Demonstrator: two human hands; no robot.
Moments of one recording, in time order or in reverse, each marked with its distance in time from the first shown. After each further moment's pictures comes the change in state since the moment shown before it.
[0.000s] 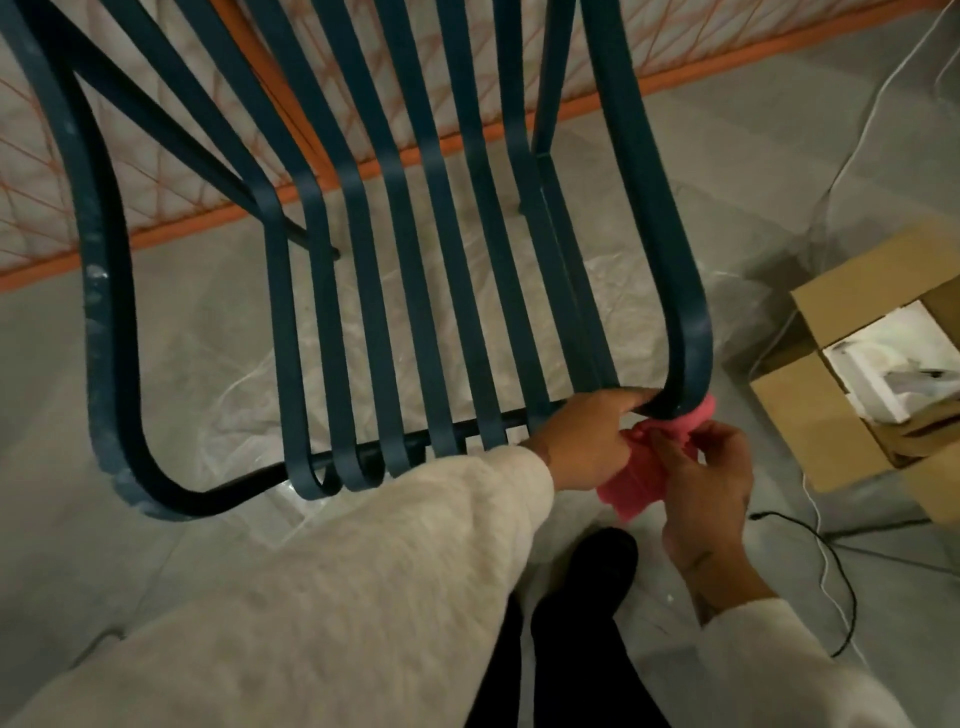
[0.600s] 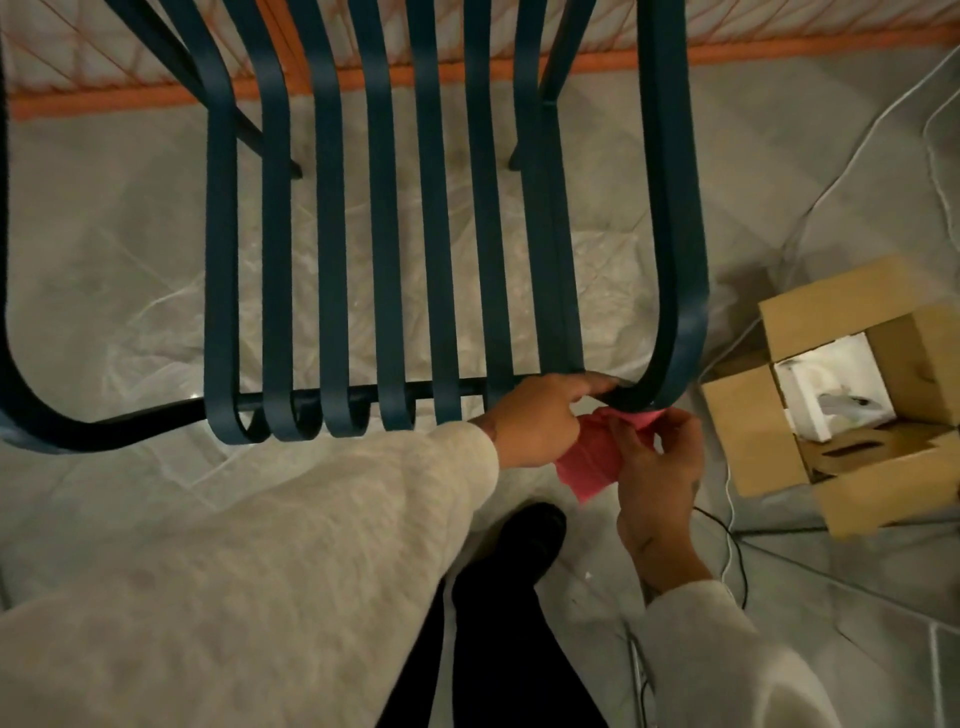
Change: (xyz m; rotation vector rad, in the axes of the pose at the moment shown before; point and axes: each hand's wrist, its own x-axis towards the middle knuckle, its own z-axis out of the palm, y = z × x) left_hand 0.014 -0.027 0.005 -0.158 0.000 -0.069; right_hand 0.010 0.000 -0.002 -0.169 -0.121 -0.077
